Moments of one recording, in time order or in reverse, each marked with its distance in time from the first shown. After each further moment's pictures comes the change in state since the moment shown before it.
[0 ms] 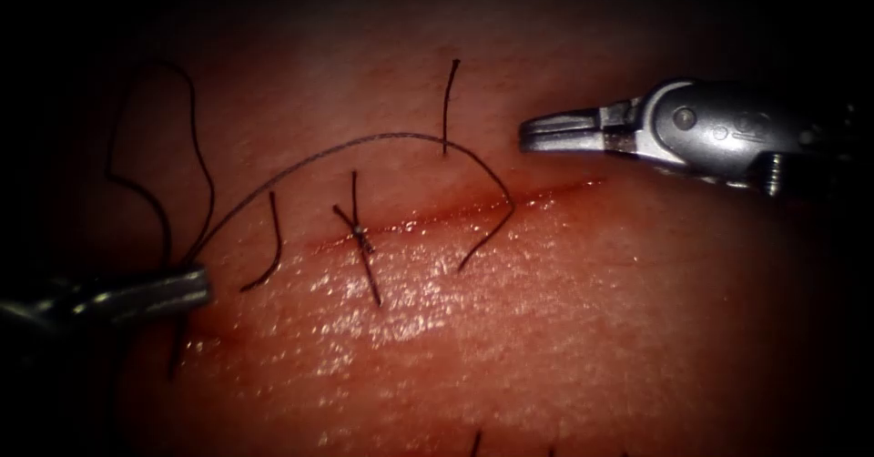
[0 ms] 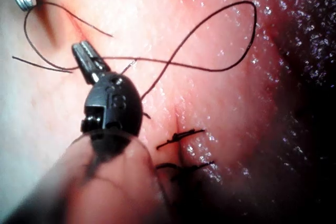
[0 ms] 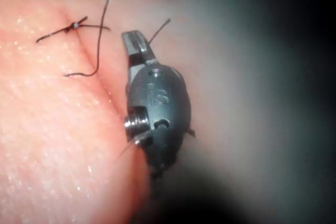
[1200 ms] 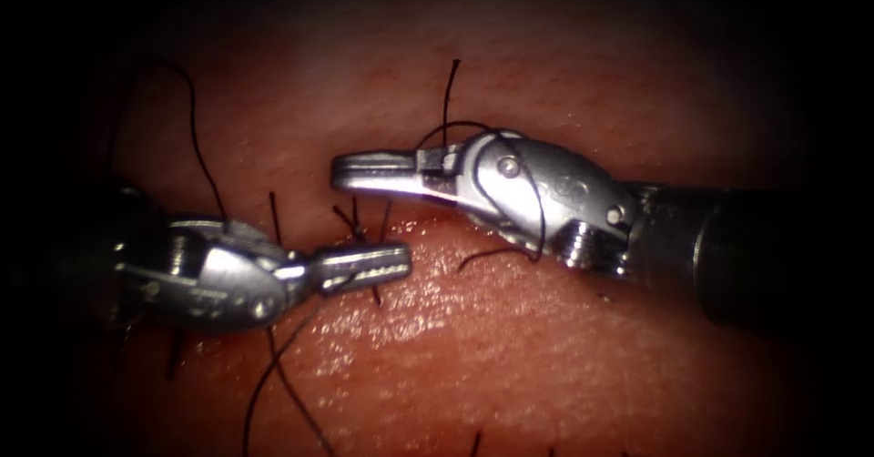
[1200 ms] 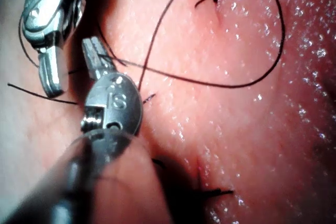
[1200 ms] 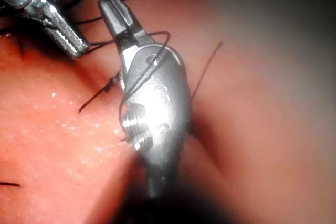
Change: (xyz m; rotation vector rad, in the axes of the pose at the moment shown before) right arm 0.001 -0.004 0.010 -0.091 0.359 0.192; left arm -0.005 0.005 0.011 -0.143 0.037 -0.059
